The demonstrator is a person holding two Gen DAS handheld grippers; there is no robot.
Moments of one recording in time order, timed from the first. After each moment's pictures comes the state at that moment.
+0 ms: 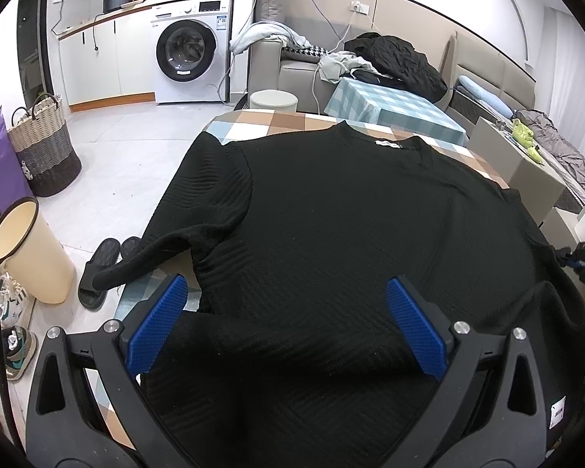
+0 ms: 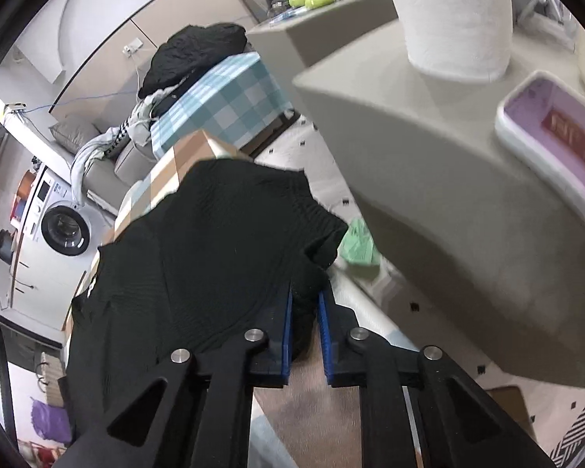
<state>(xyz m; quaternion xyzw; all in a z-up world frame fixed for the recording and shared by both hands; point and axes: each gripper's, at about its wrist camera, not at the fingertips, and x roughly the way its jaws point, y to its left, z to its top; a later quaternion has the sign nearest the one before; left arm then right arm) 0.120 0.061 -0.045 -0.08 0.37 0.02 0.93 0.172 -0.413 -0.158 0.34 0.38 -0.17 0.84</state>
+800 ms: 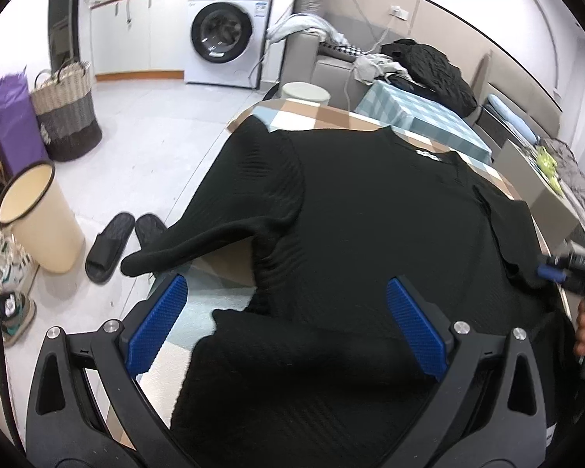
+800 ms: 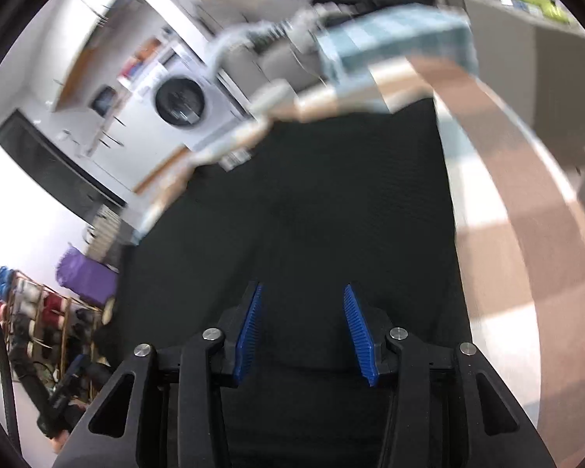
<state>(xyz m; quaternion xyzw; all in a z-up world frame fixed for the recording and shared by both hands) 0.134 0.116 -0.062 -0.13 0.38 0.07 0.91 0.234 -0.246 -0.141 0.23 0.46 0.10 0.85</state>
